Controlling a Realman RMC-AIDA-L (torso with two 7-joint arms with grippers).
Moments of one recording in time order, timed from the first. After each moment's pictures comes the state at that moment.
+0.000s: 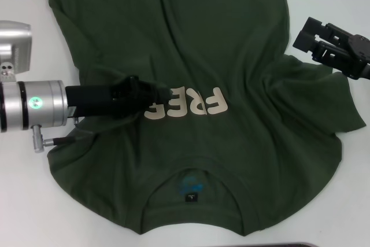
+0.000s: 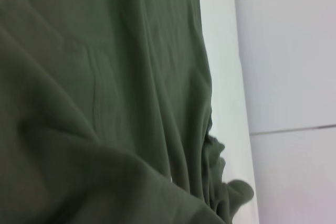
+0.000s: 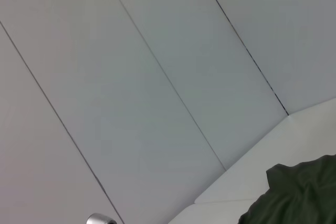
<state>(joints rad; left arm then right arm) -0.58 -2.15 0.69 0.52 2.12 1.46 -2.41 0.40 2.04 -0.34 -0.41 -1.90 -1.78 1.36</state>
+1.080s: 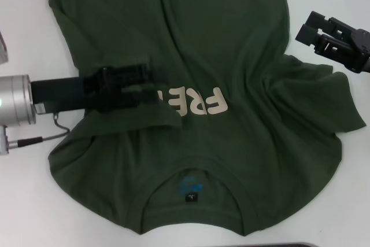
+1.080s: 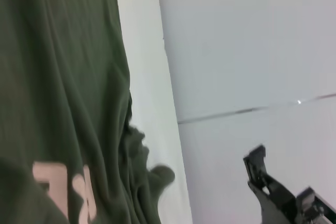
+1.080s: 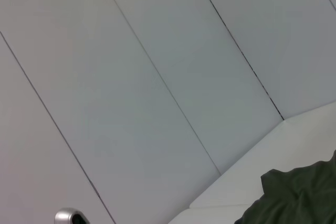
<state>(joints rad) -0.55 -2.09 0.61 0.51 2.06 1.70 -2.33 0.40 2.04 -0.33 -0.41 -1.89 -1.76 1.36</state>
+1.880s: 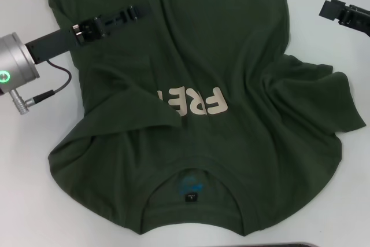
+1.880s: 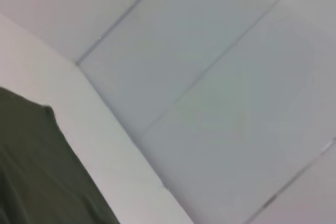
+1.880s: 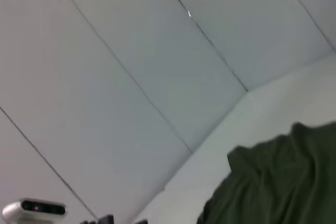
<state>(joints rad) -0.56 -2.14 0.52 0.52 1.85 1.51 -1.77 0.43 1.99 -0.36 -0.57 -1.91 -1.72 1.69</state>
